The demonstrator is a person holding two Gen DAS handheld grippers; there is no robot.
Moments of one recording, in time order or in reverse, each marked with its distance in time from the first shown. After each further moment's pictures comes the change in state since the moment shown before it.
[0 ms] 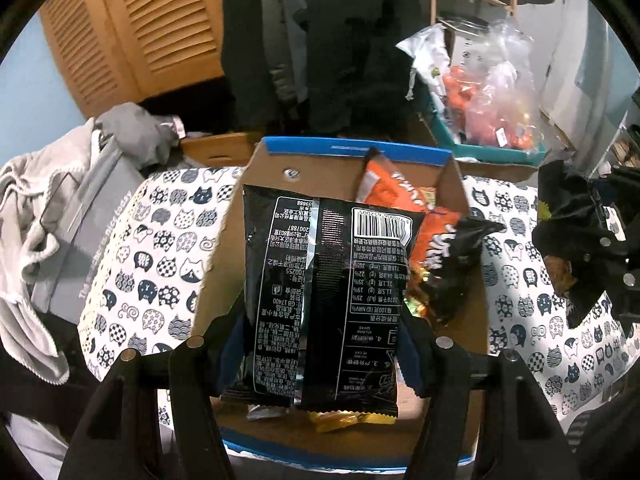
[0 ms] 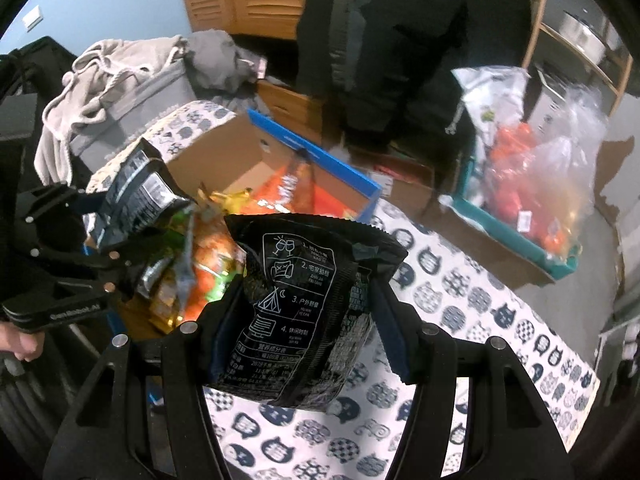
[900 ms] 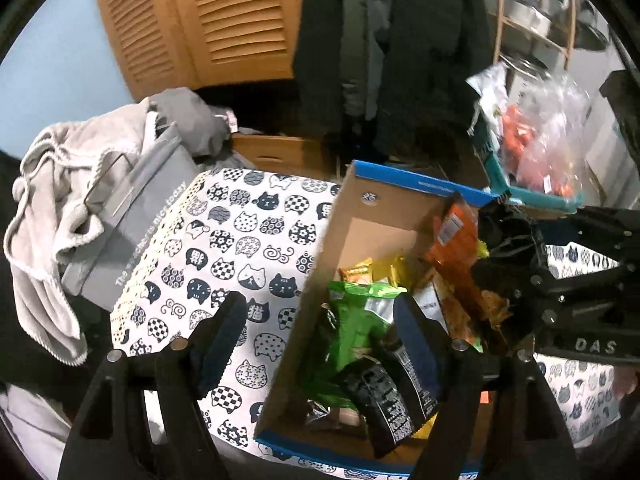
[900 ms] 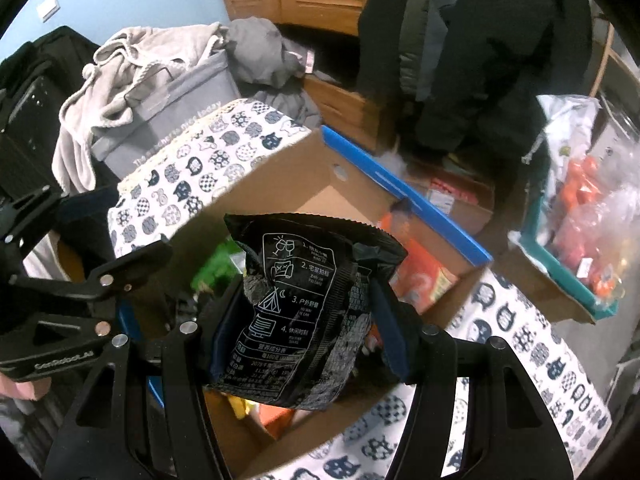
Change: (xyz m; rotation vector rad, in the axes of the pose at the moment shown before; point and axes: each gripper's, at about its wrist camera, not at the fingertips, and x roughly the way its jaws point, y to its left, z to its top) left arm -0.012 0.071 0.016 -0.153 -0.026 0.080; right arm 0.057 0.058 0.067 -0.039 0.038 0.119
